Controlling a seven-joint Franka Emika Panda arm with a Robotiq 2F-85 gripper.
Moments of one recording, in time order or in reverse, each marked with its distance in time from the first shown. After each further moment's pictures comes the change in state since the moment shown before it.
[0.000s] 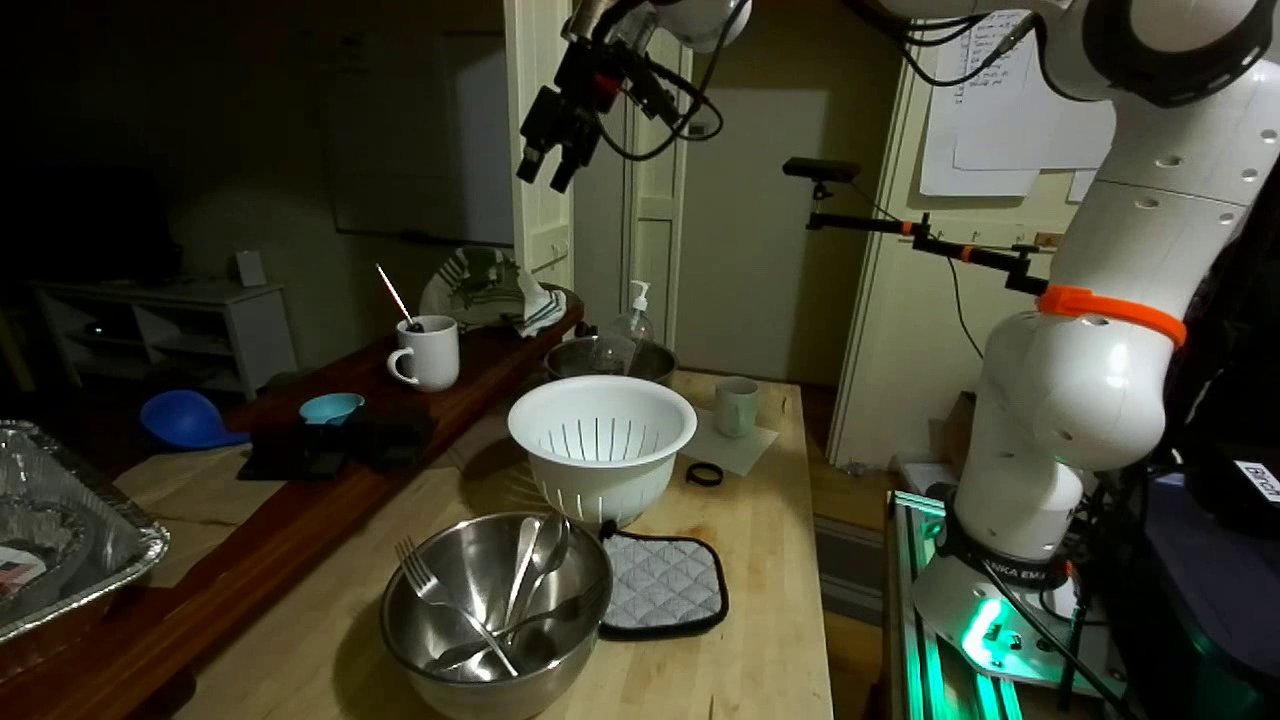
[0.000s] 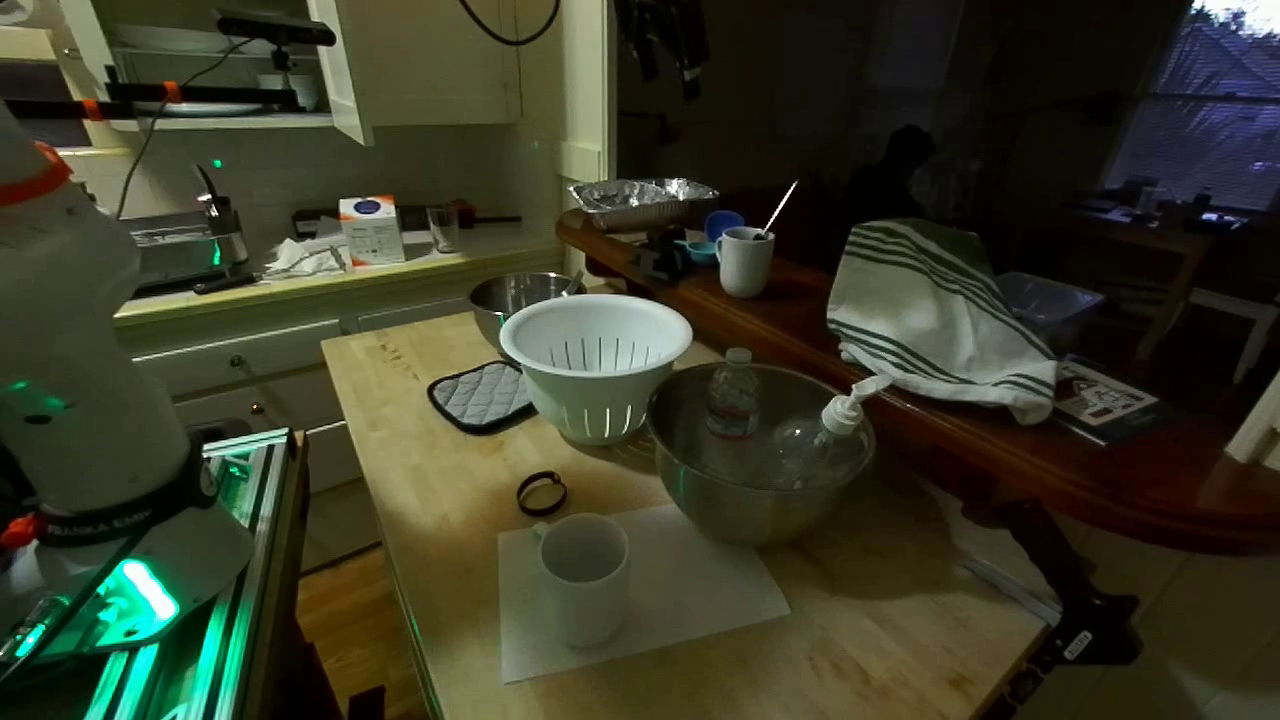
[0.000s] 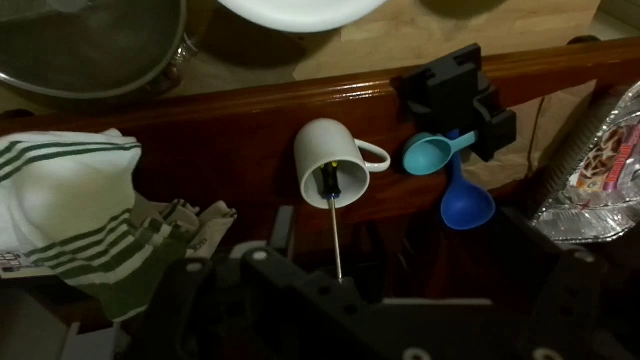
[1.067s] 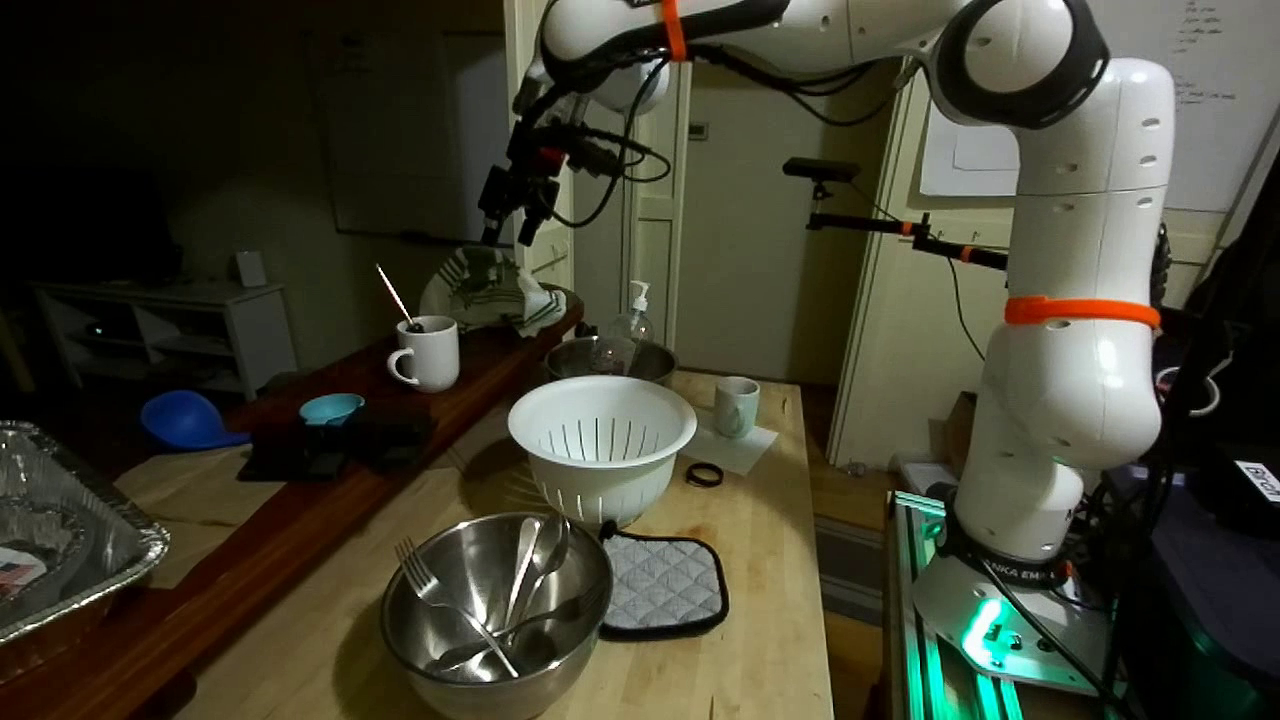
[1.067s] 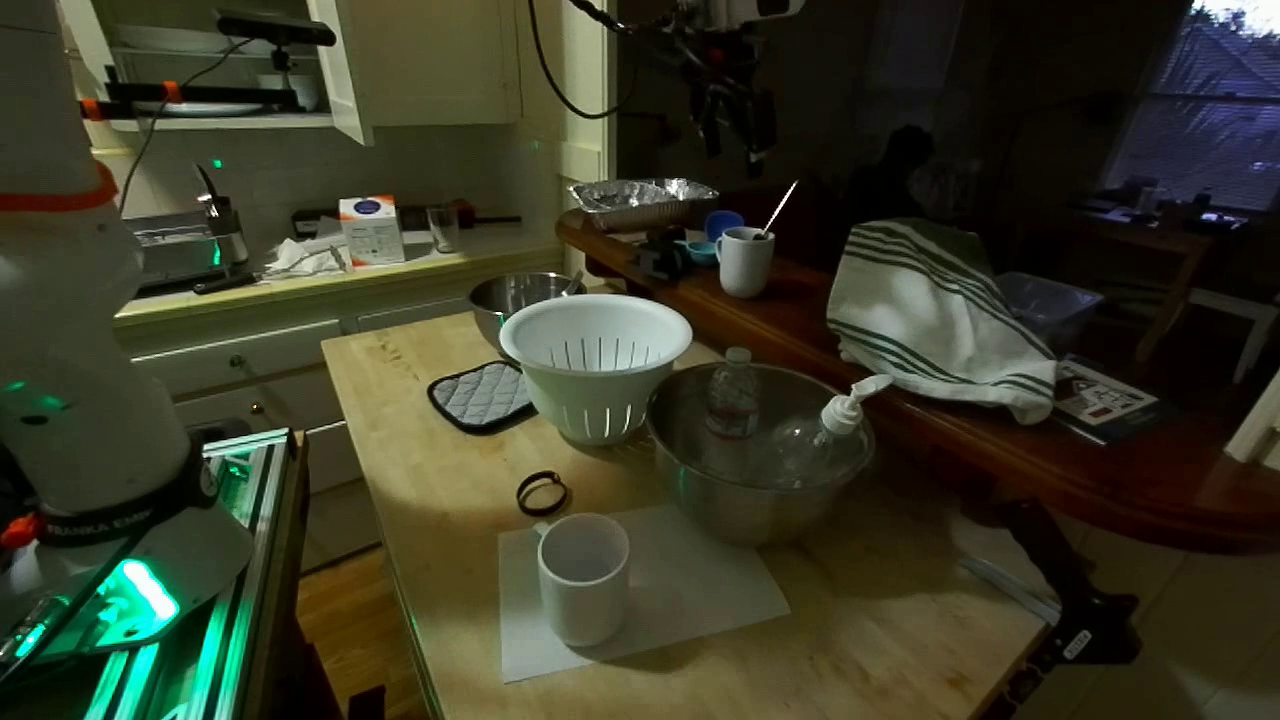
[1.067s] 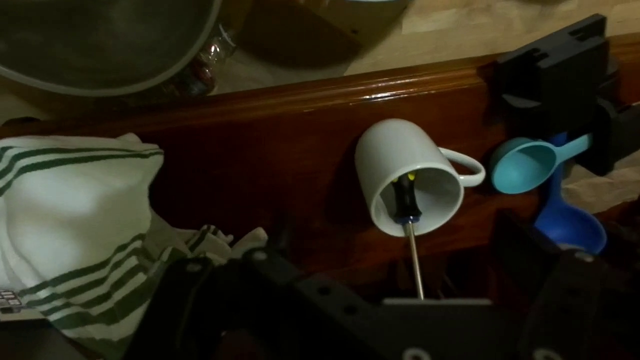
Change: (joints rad) arm -0.029 0.306 0.002 0.189 -0.054 0.031 0.008
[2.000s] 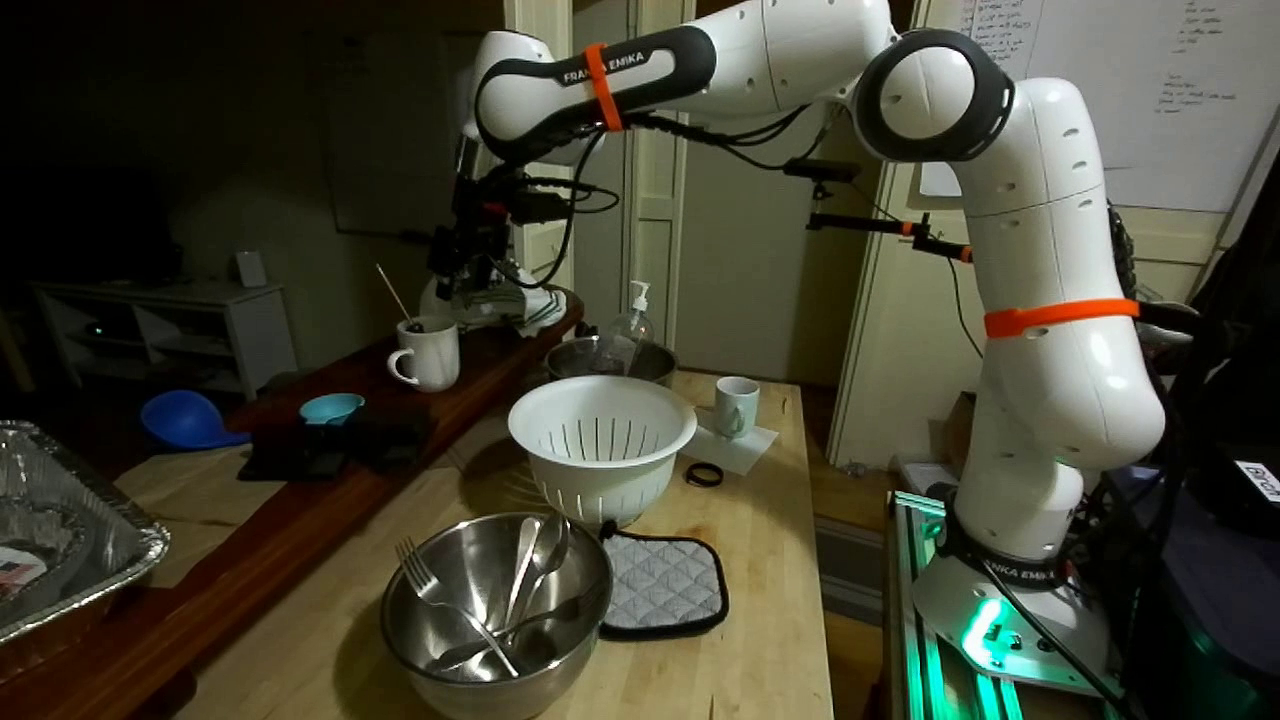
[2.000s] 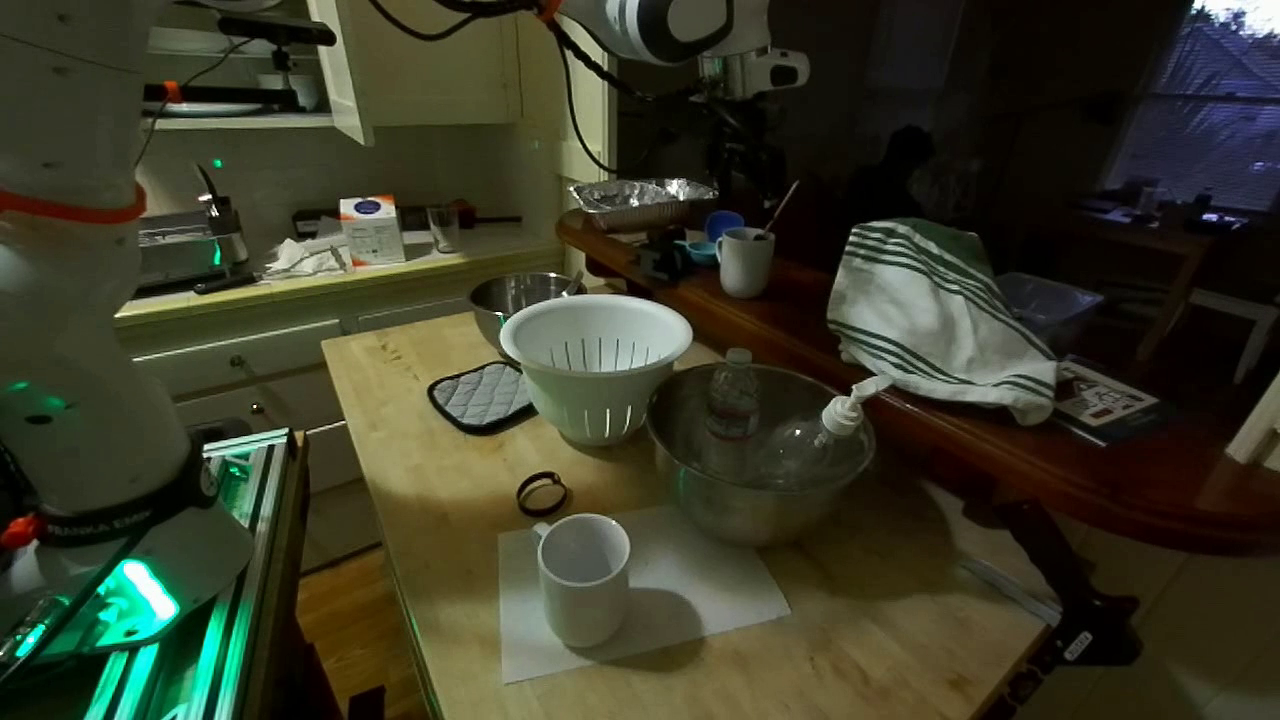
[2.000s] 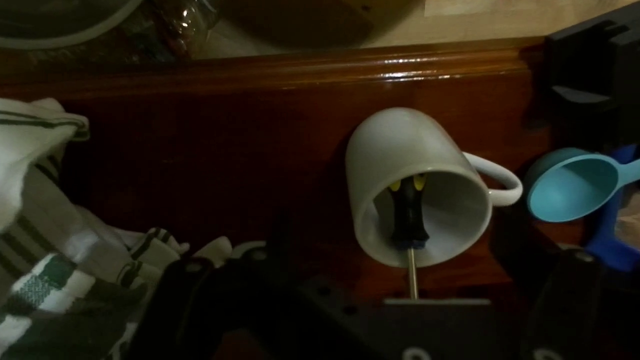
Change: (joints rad) arm 0.031 0.221 0.055 0.155 -0.119 0.052 0.069
